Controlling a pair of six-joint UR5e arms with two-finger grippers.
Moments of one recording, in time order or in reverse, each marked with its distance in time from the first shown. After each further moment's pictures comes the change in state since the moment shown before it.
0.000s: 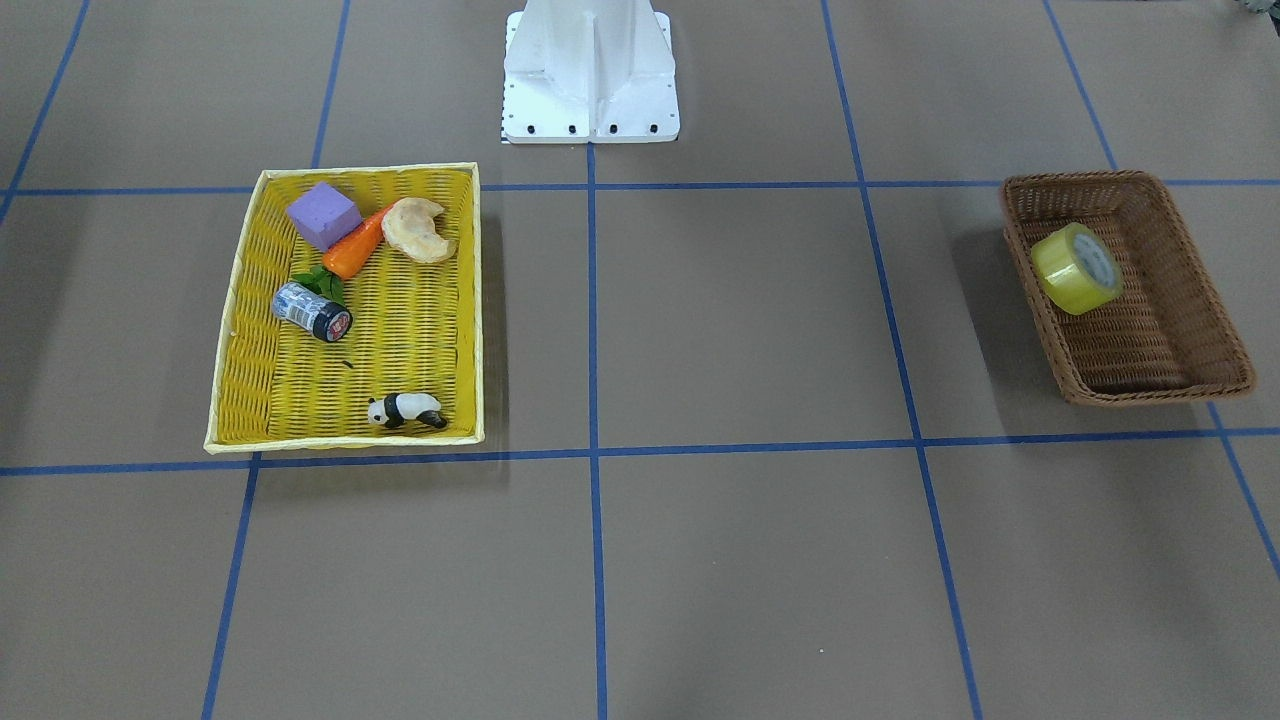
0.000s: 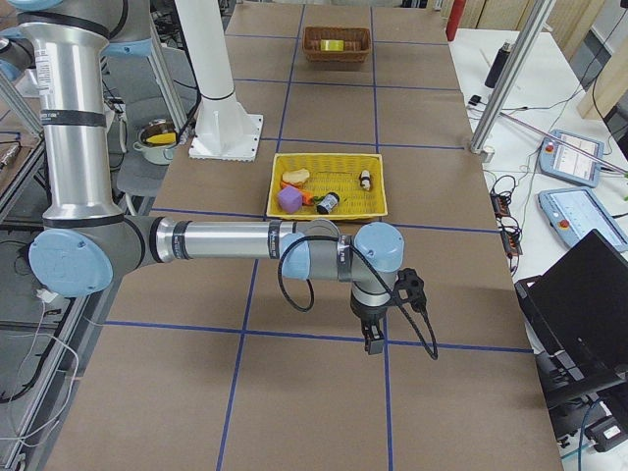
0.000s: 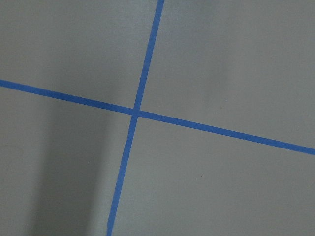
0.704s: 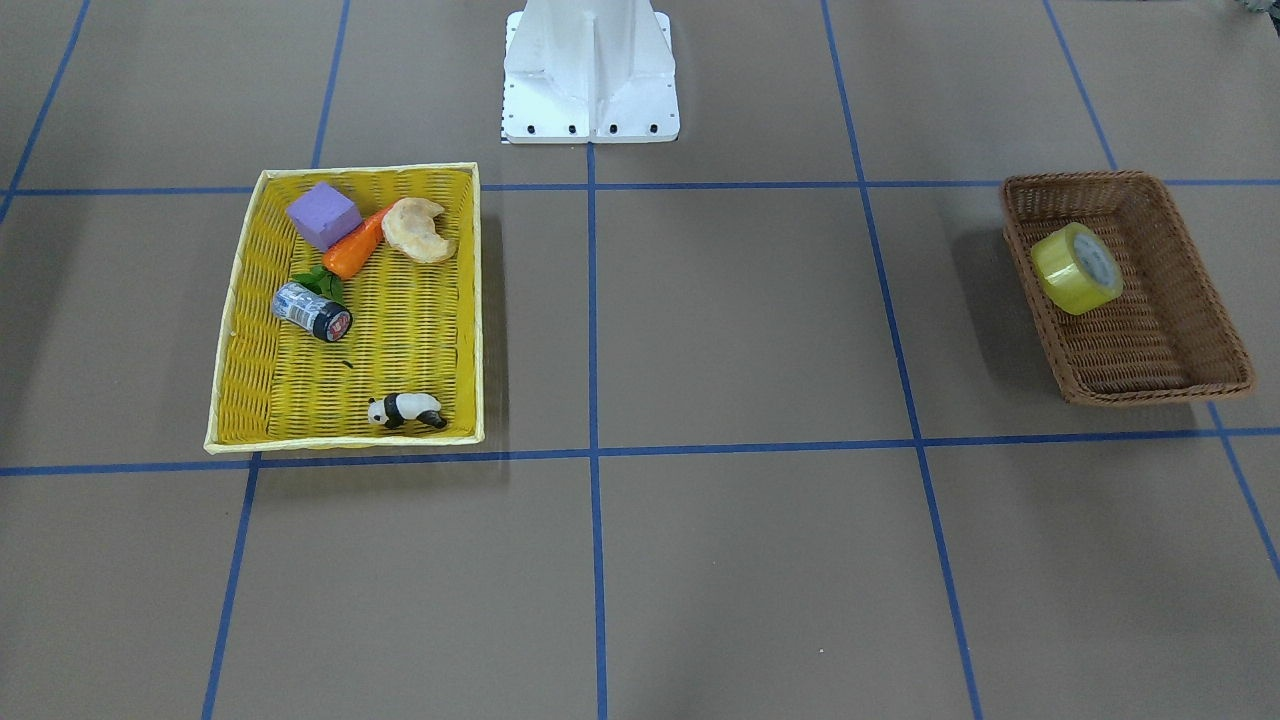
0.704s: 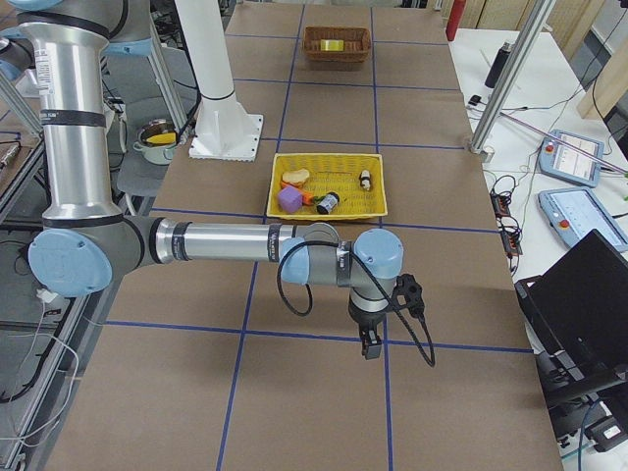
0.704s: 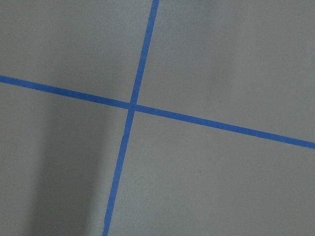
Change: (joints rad) left arm -0.016 0.002 -0.276 0.881 -0.016 0.061; right arm 0.000 -0.002 -0.019 0.001 0.001 -0.006
